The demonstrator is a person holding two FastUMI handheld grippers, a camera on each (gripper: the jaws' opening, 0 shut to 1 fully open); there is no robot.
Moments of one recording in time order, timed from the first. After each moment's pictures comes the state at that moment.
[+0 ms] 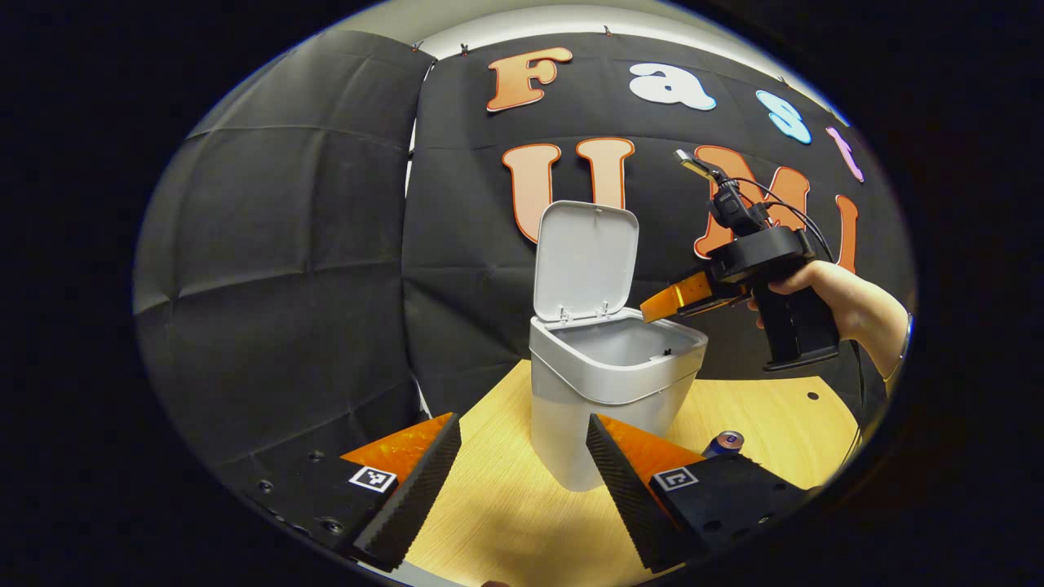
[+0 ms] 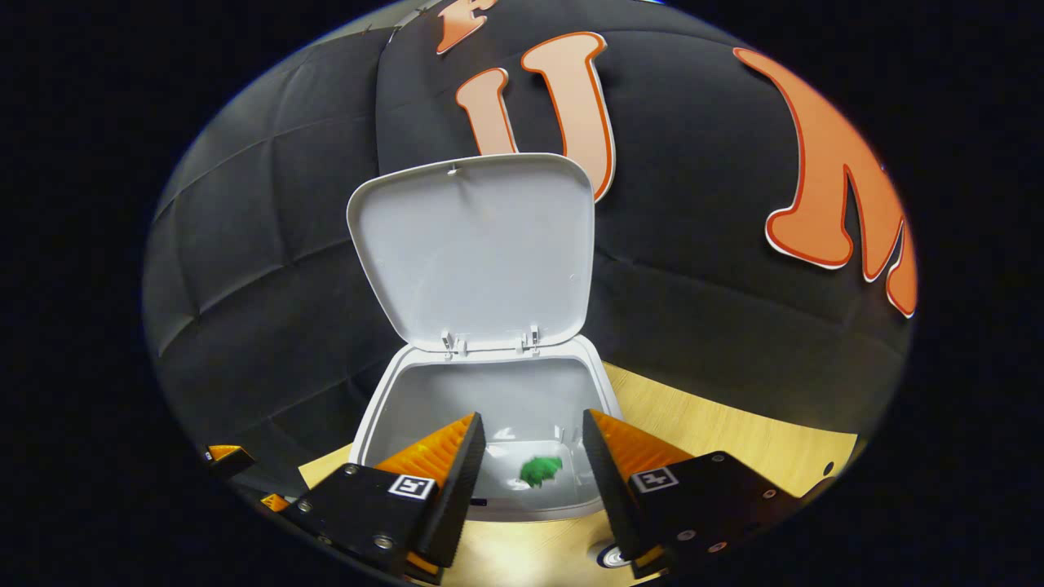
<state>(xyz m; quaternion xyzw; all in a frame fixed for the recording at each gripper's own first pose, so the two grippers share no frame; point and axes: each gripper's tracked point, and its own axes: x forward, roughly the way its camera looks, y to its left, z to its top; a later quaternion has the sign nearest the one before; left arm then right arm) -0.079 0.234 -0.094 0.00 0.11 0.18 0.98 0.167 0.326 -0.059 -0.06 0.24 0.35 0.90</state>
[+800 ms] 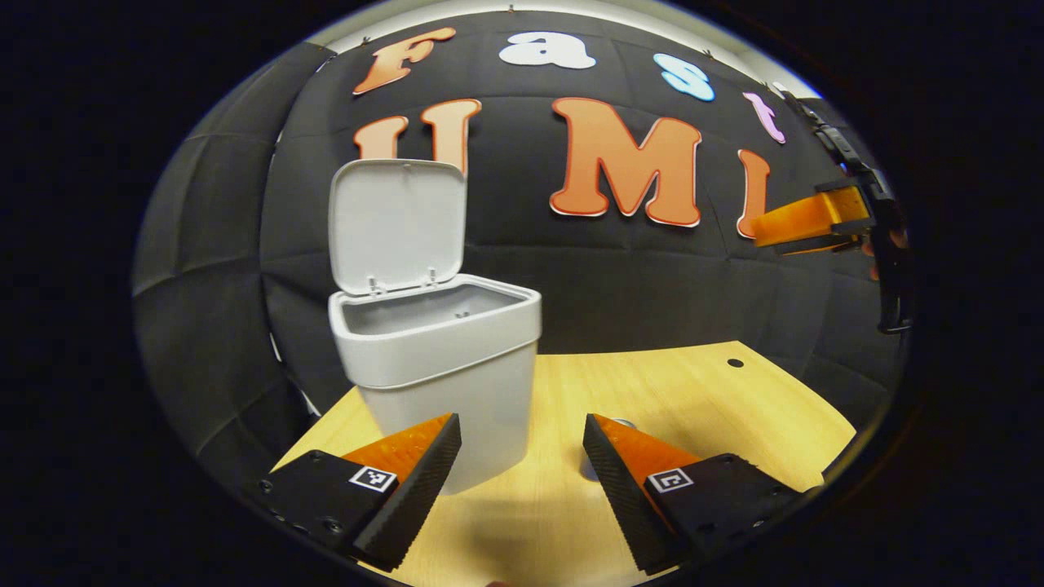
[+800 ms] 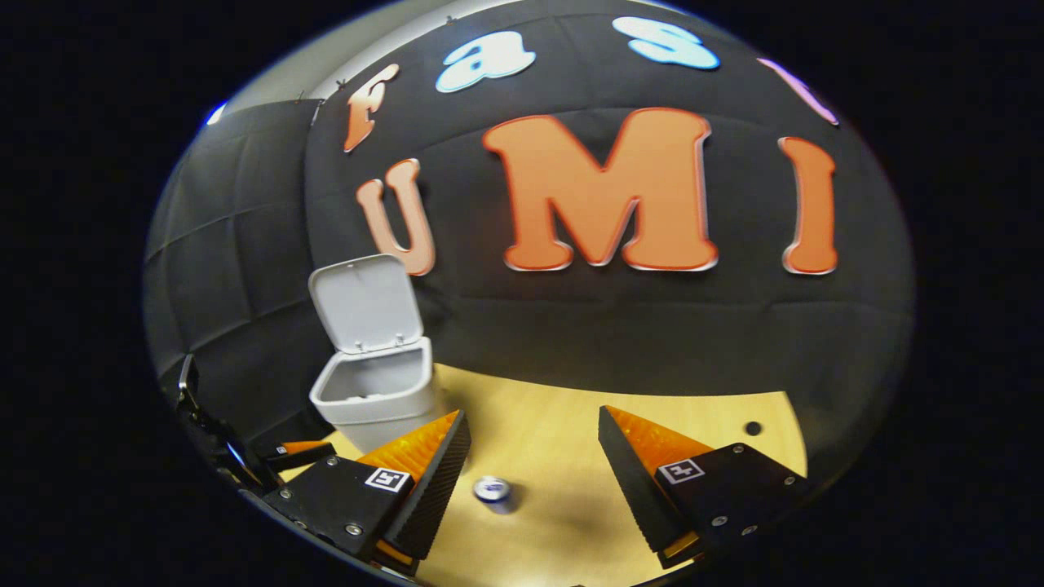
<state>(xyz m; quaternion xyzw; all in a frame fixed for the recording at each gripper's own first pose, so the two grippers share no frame) 0.023 0.038 -0.167 0.04 0.15 -0.01 0.99 0.081 -0.017 -0.015 0.01 0.14 0.15 0.98</state>
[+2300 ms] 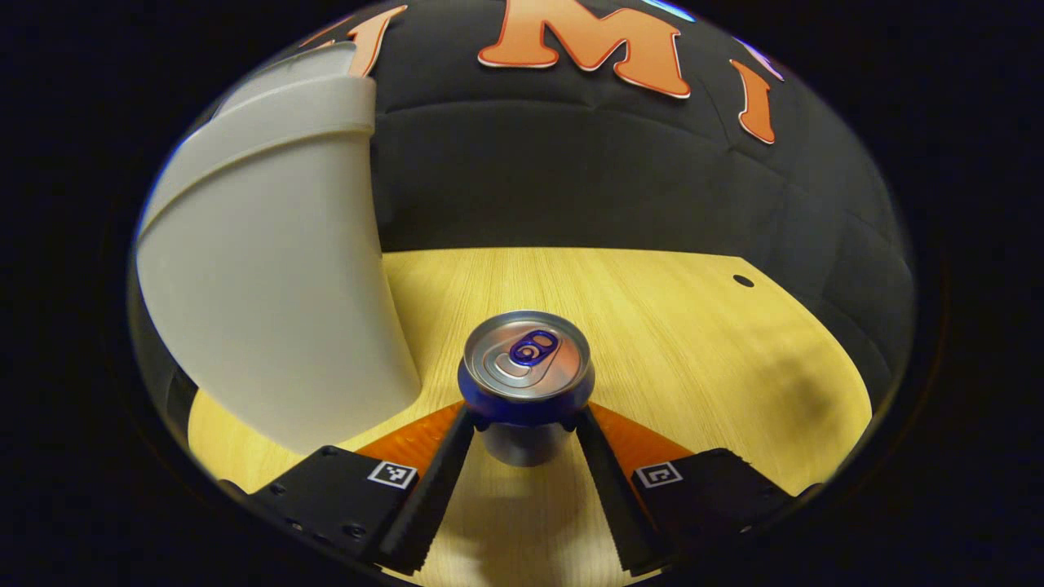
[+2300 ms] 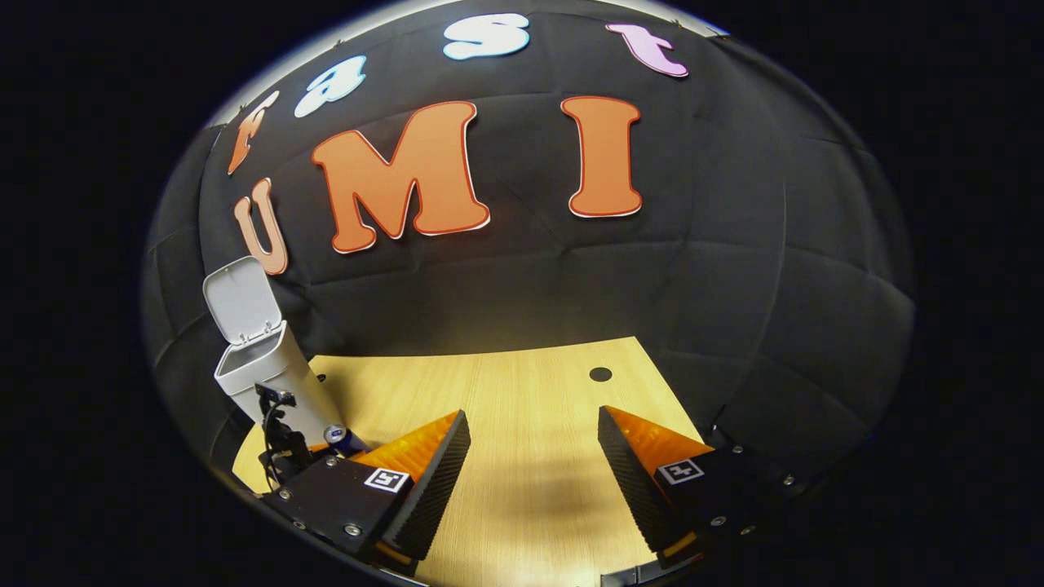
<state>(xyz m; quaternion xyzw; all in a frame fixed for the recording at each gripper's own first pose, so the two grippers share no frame) 0.095 -0.042 -0.335 0.04 0.30 -0.04 0.95 0.051 -0.197 -0.074 0.05 0.20 0.00 0.98</state>
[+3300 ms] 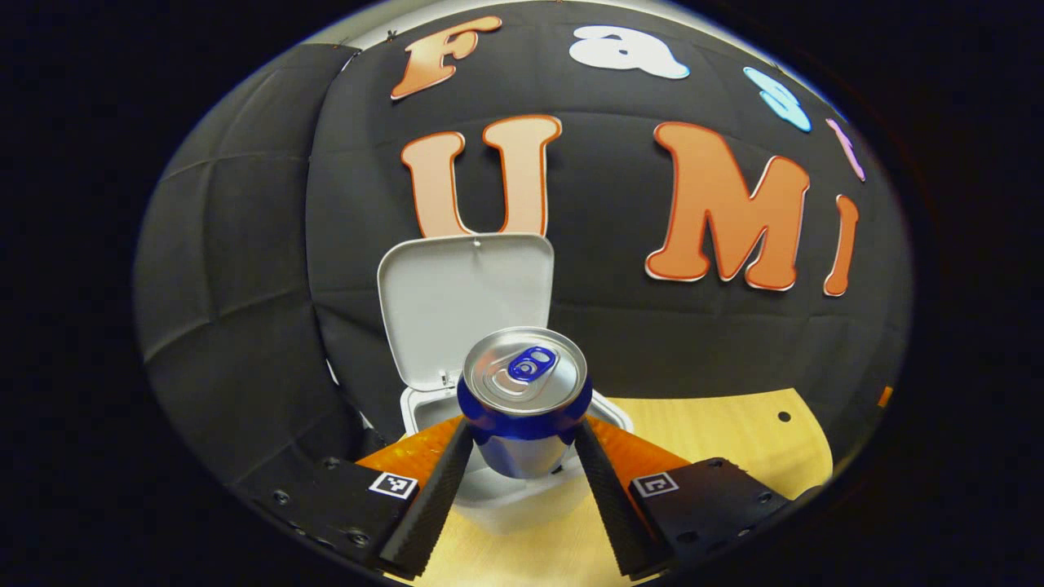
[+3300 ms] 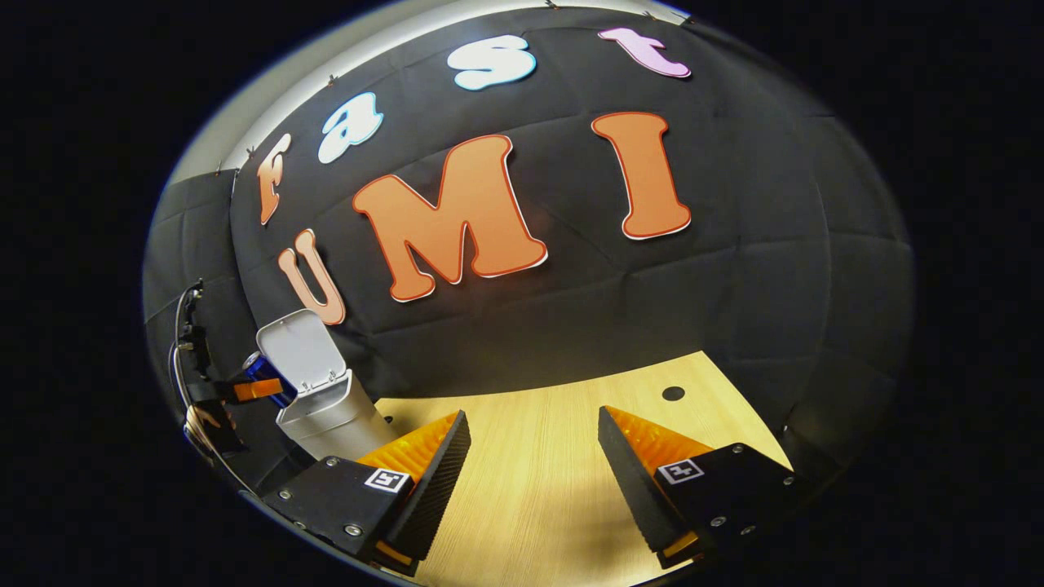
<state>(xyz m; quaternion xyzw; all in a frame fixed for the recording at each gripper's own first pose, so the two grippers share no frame) 0.093 0.127 -0.016 0.01 0.19 0.11 0.98 0.063 -0.145 -0.037 0.13 0.14 0.08 0.98</state>
